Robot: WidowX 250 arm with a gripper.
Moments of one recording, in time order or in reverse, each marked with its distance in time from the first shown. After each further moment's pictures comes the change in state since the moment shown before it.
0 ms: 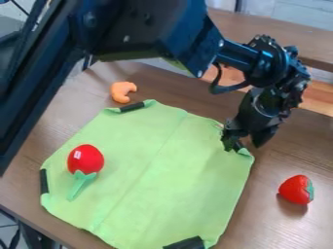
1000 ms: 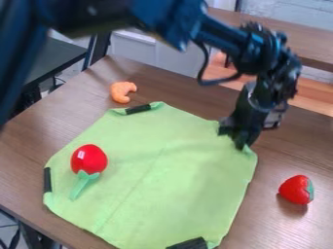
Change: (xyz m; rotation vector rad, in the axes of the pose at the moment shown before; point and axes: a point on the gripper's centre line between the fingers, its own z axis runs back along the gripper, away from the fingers) arm -0.001 0.009 0.021 -0.070 0.059 -0.050
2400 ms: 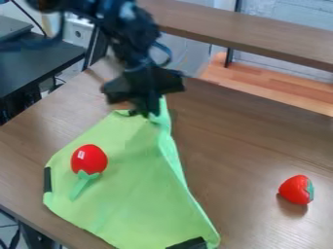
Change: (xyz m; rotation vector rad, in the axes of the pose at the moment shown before) arm 0.026 0.159 0.093 -0.240 -0.089 -0.084
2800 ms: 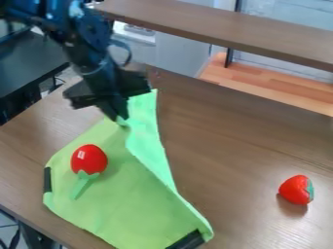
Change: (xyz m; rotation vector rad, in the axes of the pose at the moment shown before) arm -0.003 0.041 0.012 -0.004 0.001 0.036
